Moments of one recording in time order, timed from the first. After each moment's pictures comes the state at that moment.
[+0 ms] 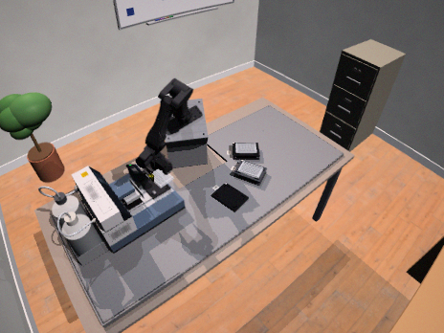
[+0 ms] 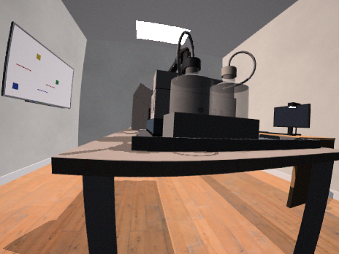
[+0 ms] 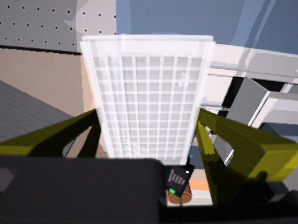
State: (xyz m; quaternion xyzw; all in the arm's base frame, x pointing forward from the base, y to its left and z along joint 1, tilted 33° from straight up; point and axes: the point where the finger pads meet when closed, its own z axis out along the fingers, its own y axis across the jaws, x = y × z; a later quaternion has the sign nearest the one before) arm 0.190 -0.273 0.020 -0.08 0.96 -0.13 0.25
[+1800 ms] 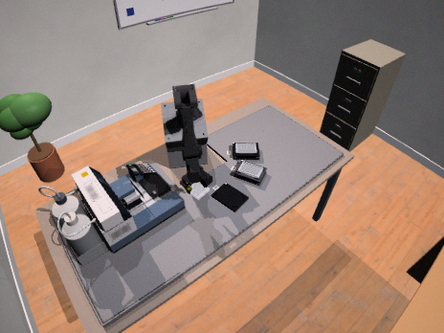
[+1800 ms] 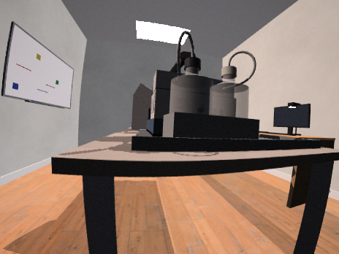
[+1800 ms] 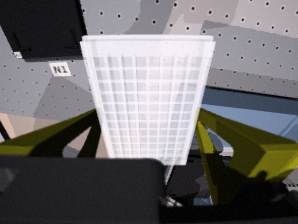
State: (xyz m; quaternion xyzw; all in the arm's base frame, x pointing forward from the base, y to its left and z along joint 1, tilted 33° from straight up) arm 0.341 -0.159 0.037 -0.09 0.96 -0.14 0.24
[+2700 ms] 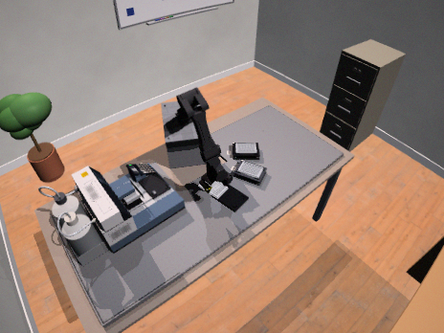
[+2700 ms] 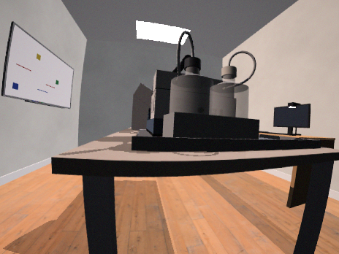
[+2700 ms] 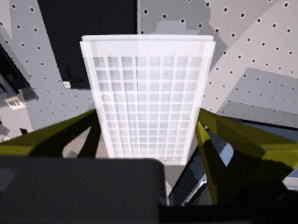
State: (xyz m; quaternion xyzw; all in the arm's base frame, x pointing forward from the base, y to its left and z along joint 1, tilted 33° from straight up) arm 0.386 -0.079 0.023 -0.12 0.95 -0.14 0.23
